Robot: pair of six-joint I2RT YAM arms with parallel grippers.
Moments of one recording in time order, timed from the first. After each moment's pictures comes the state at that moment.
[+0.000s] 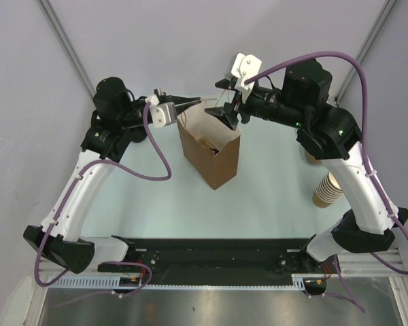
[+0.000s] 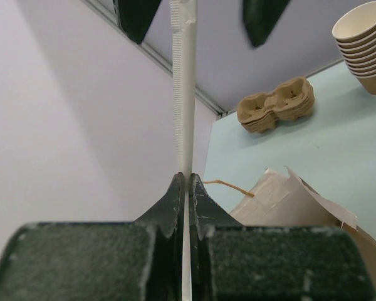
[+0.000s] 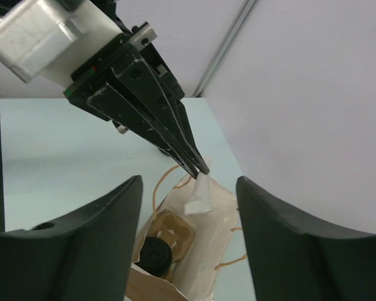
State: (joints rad) left arm -0.39 1.29 1.53 -0.17 0.96 0.73; right arm 0.80 1.51 2.22 -0.75 -0.34 -0.43
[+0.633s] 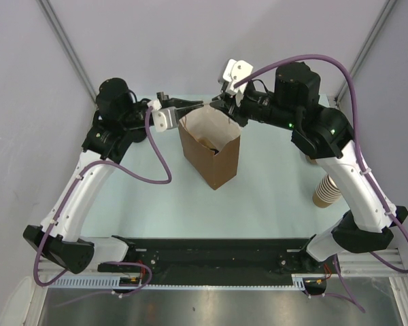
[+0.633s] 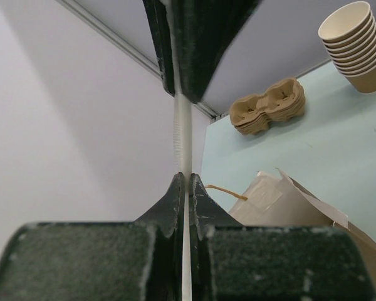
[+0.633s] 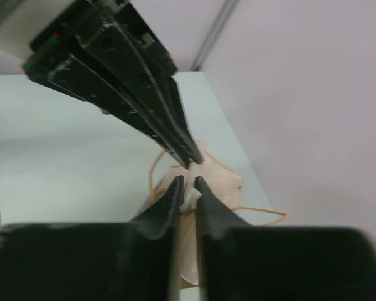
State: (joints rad) left arm -0.41 1.29 1.53 -0.20 0.98 0.78; right arm 0.80 1.51 2.17 -0.78 -0.29 -0.45
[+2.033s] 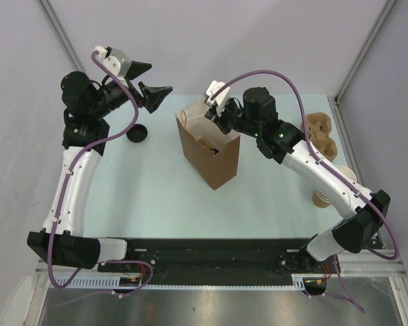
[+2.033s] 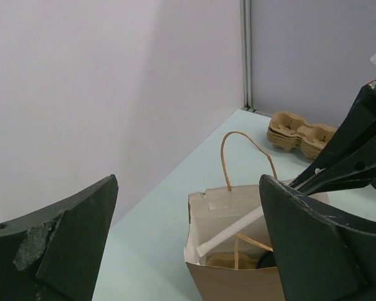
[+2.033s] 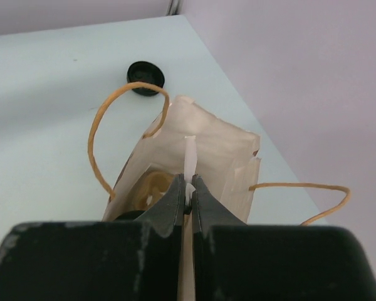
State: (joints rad) left arm -0.10 1.30 1.53 -0.03 0.79 0.03; right arm 0.72 1.50 1.60 -0.30 -0.22 -0.39
